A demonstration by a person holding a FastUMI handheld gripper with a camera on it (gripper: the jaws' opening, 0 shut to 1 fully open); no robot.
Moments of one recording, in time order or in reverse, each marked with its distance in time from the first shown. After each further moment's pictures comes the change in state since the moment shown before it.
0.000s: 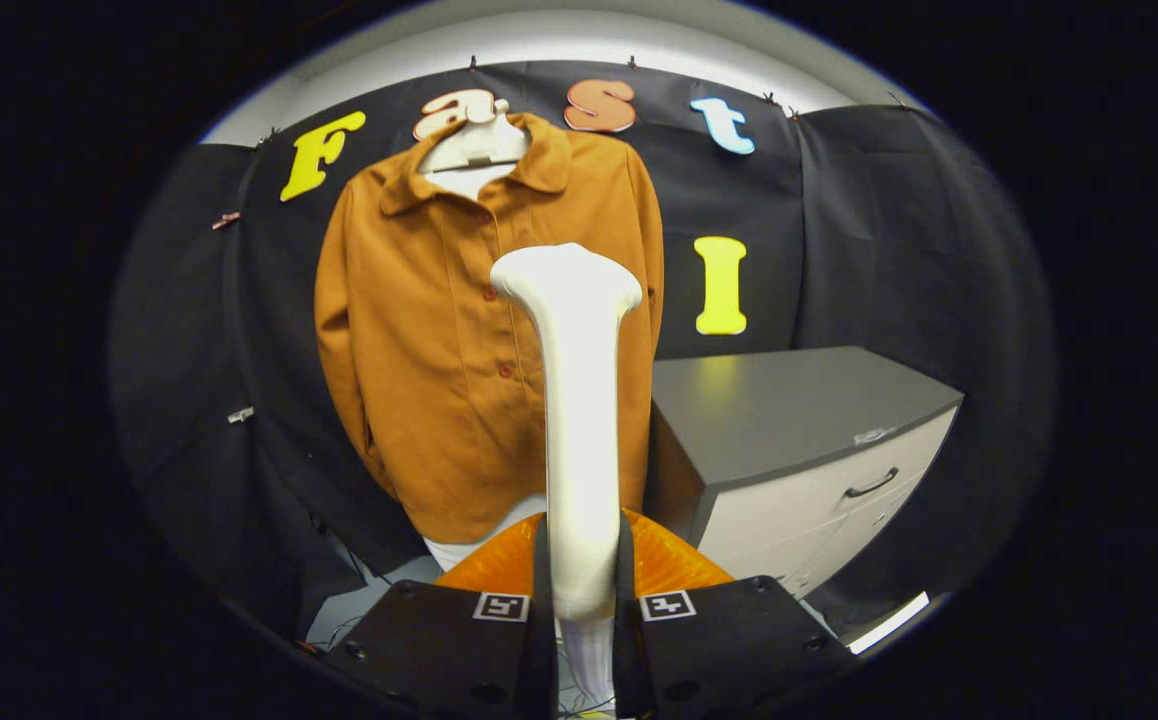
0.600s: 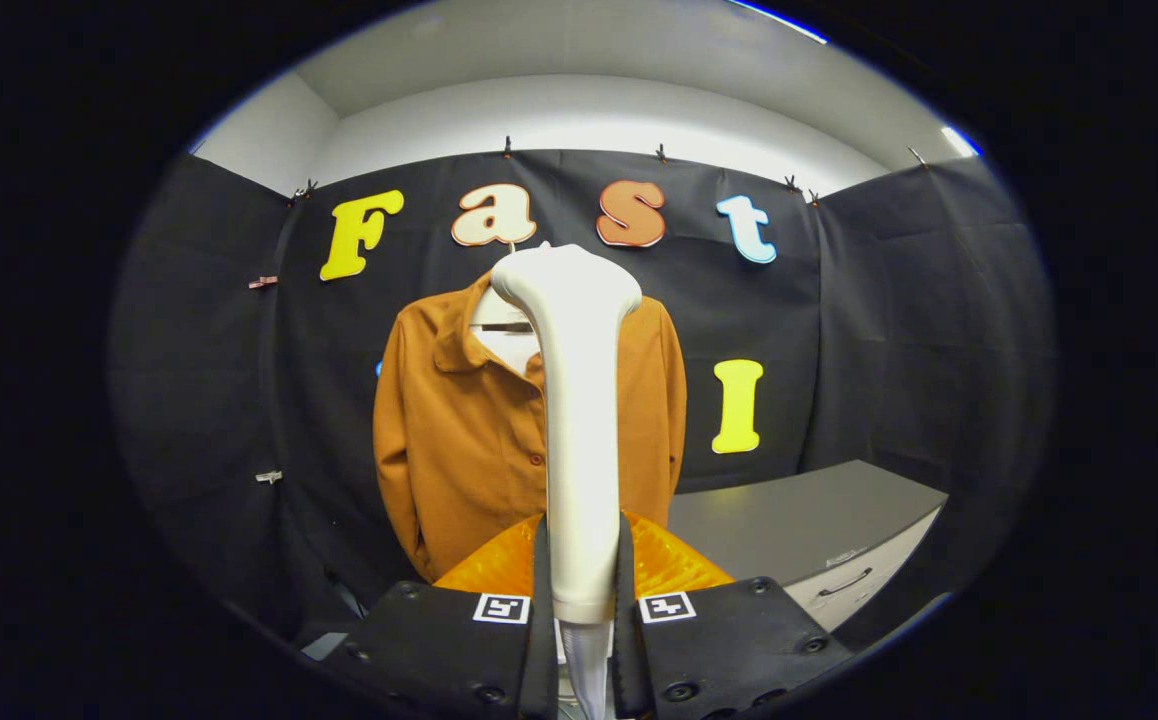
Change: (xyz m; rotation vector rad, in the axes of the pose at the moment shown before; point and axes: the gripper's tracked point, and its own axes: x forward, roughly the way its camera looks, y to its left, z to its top) arm -0.034 0.044 0.138 -0.037 -0.245 0.071
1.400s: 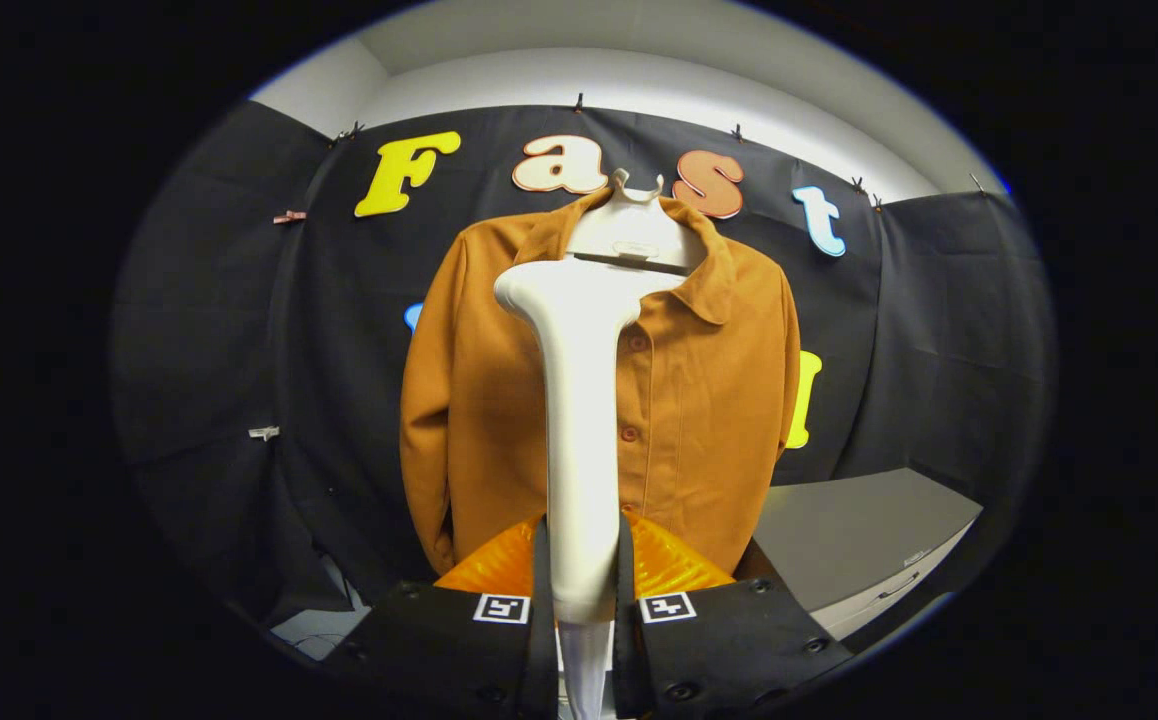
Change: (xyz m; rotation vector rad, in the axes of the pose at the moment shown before) arm 0.084 0.095 -0.078 -0.124 0.085 0.024
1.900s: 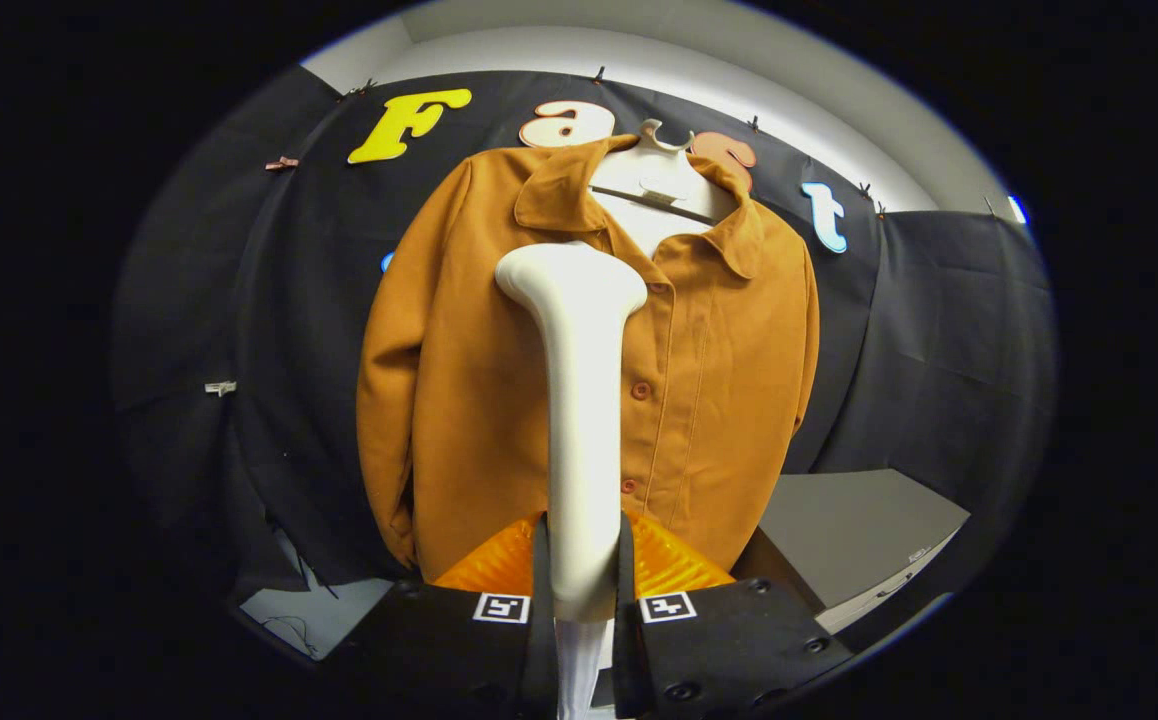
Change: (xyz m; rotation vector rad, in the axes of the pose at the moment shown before) arm 0.050 0.008 -0.051 -0.084 0.077 -0.090
